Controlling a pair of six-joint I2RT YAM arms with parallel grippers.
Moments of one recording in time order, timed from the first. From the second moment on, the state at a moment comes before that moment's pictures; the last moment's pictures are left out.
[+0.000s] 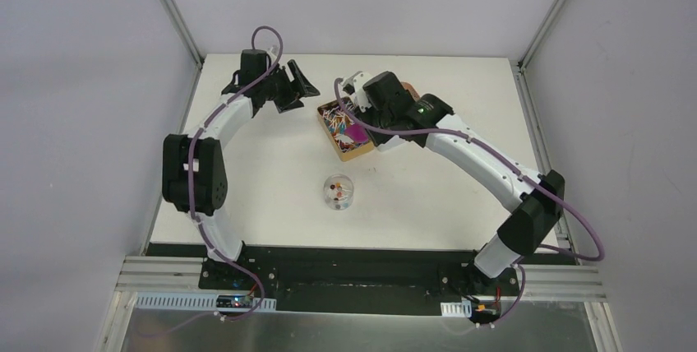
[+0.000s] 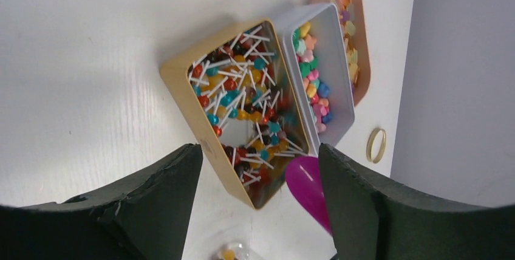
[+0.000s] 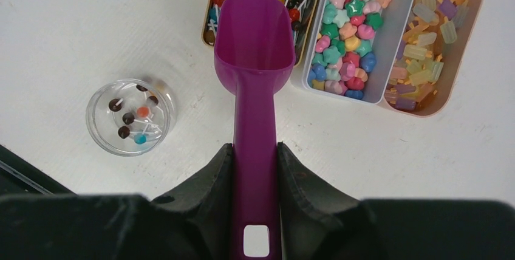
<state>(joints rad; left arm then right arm) -0.14 1.74 1.33 -0.24 0.51 -0.69 0.81 1.59 1.60 -0.84 0.14 -0.05</state>
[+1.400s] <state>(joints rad) -0.13 2.19 1.55 -0.21 0.61 -0.73 0.81 2.02 1.67 -0.71 0.23 -0.06</state>
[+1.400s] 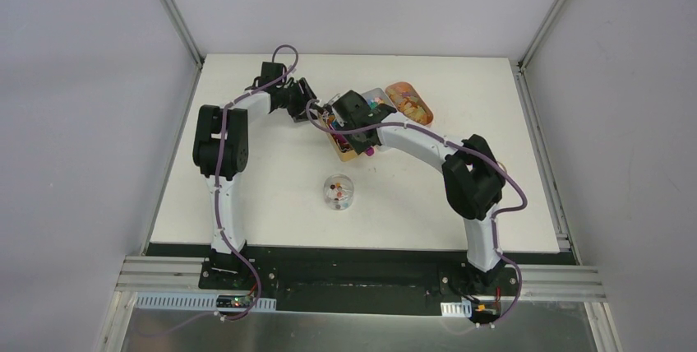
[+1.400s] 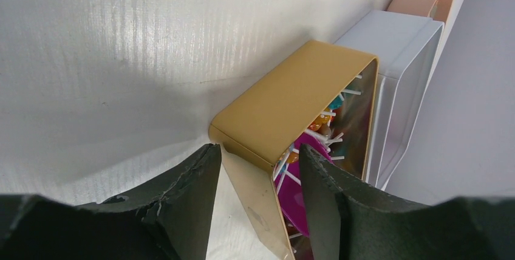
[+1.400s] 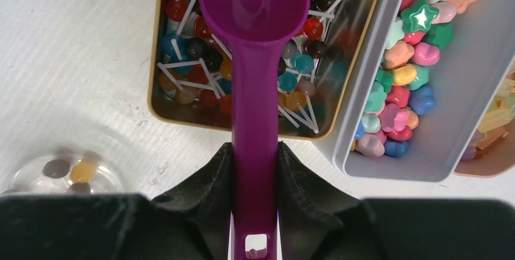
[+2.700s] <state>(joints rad) -0.13 2.17 1.64 -0.25 0.65 -0.70 0.81 1.69 1.10 -0.07 0.25 -0.13</state>
